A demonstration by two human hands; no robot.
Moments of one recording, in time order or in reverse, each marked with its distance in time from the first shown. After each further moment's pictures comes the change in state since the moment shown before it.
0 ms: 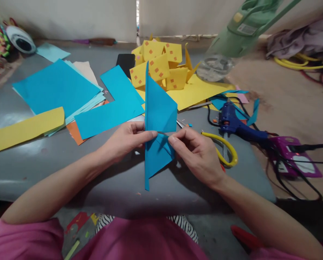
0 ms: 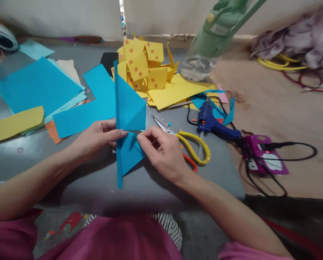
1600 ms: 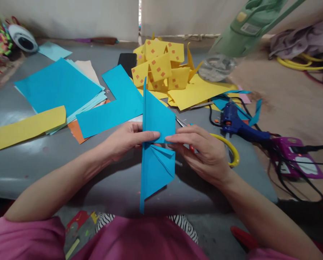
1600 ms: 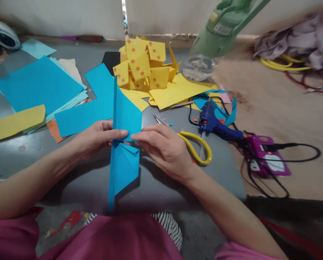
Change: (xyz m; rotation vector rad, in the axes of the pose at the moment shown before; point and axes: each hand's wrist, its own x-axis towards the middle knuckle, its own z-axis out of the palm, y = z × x) left_hand 0.002 0.002 -0.004 -0.057 -0.026 -0.090; right_hand 0.009 0.019 -0.015 -0.307 0.007 -0.653
